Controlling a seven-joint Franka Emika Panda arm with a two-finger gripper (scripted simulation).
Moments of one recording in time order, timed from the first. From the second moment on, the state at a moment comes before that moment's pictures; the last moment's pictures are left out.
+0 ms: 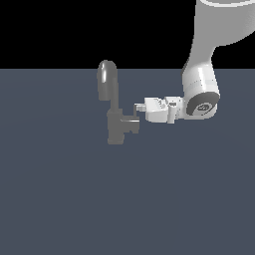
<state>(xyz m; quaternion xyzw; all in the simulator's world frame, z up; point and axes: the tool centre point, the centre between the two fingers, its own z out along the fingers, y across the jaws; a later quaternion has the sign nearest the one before) 0.093 -0.033 0.144 -0.48 0.52 0.48 0.52</state>
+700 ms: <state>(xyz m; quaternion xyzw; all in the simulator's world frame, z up) 0.073 -0.030 0.148 -0.48 0.52 0.48 0.52</state>
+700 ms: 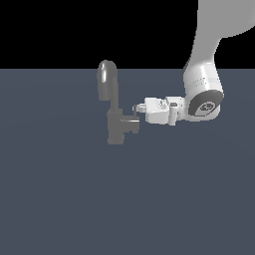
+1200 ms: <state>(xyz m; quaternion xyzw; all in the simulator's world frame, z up) 0.052 -0.028 0.157 -0.48 0.52 0.47 0.52</state>
